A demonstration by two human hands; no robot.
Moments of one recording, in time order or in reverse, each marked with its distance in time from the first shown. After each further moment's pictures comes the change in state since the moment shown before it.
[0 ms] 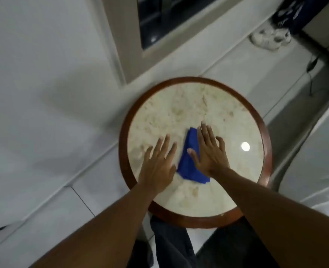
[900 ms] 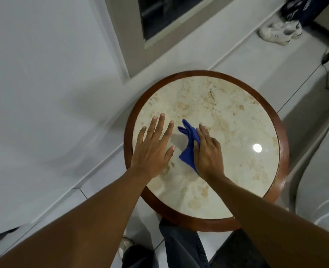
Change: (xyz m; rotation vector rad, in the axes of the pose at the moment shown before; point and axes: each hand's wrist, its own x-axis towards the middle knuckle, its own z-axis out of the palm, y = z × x) left_hand 0.024 -0.041 -0.031 0.169 0.181 -0.014; right_hand 0.001 -0.043 0.018 0.412 0.331 0.032
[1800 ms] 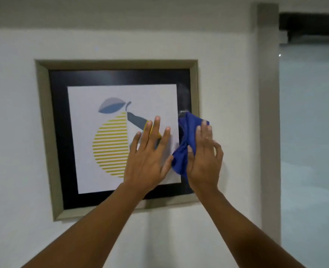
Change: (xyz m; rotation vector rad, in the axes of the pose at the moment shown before) left_hand -0.199 -0.103 -0.822 0.749 1.122 -0.370; right_hand 0.092 -0.697 -0.531 0.502 0.957 -0.988
